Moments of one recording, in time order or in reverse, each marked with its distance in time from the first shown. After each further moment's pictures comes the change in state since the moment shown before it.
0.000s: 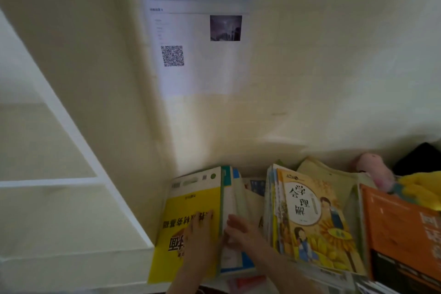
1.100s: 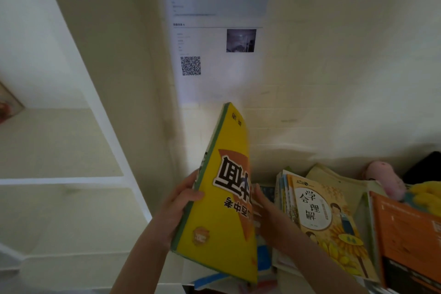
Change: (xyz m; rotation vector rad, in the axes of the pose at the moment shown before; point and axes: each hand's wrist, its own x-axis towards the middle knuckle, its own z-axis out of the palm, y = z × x) left_hand -0.054 0.006 -0.173 -1.482 -0.405 0.428; right_hand -0.022 -0.053 -0.020 0.366 -0.142 -0.113
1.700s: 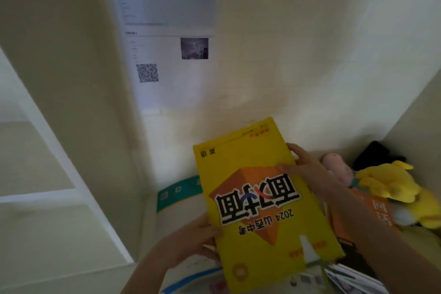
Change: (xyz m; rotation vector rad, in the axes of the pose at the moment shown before) left_hand 0.019 -0.059 0.055 0.448 -0.121 -0.507; right_hand -0.090 -0.122 -0.091 -0.410 0.306 -0.394
